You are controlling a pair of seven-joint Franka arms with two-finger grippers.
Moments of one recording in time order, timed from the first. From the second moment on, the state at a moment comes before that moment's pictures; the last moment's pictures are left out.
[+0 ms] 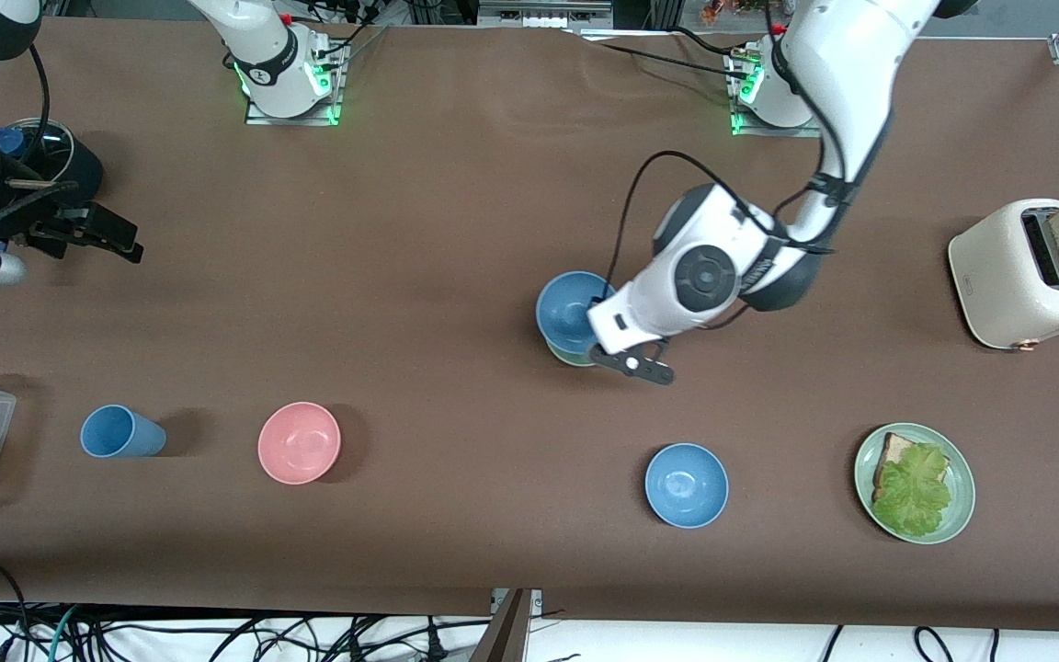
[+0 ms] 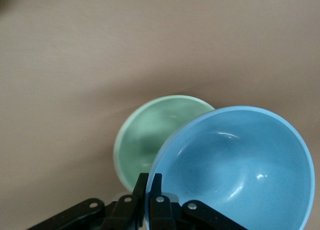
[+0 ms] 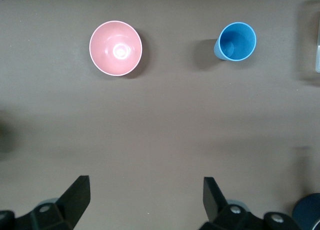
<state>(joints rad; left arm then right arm) -0.29 0.64 -0.32 -1.58 -0.06 2.12 -0.25 -0.05 0.09 0.11 -1.55 0.02 1.62 0.12</state>
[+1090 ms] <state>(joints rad) -0.28 0.65 -0.30 -1.58 0.00 2.14 -0.32 -0.05 0.09 0.11 -1.54 0.02 1.62 0.12</state>
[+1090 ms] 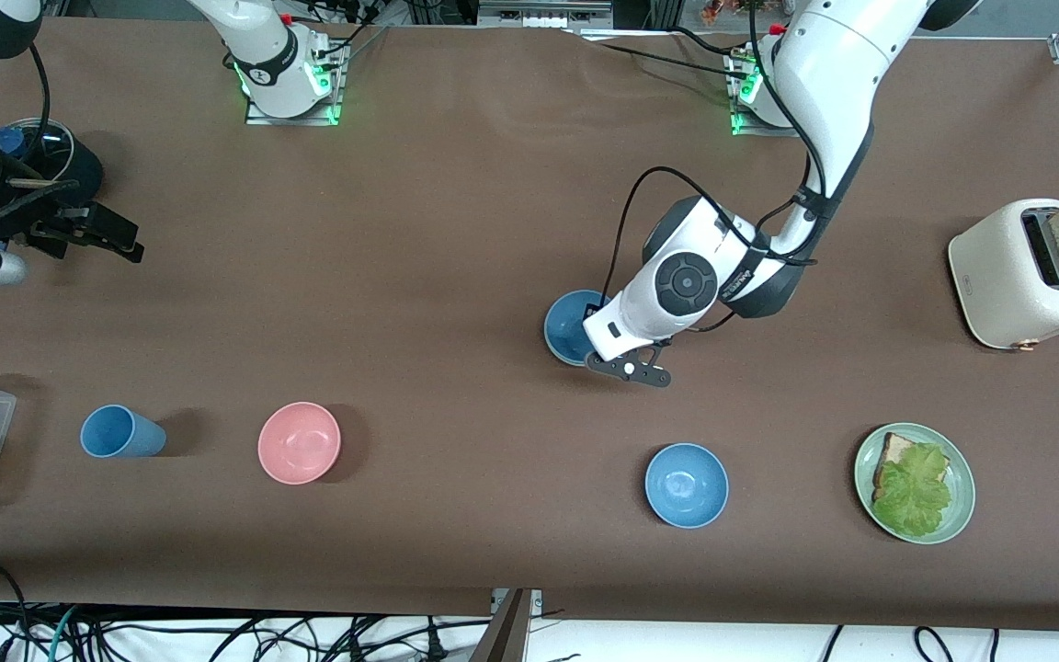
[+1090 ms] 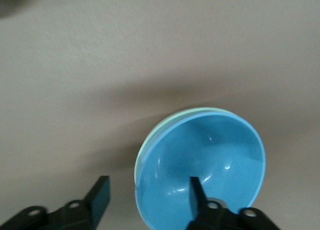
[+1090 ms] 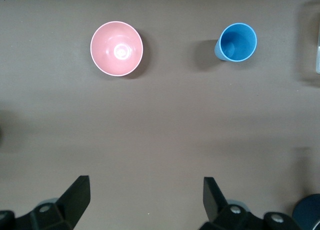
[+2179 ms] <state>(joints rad) -0.01 0.18 -0.24 -1.38 0.09 1.49 -0.26 -0.05 0.09 0.12 -1.54 0.02 1.62 0.12</state>
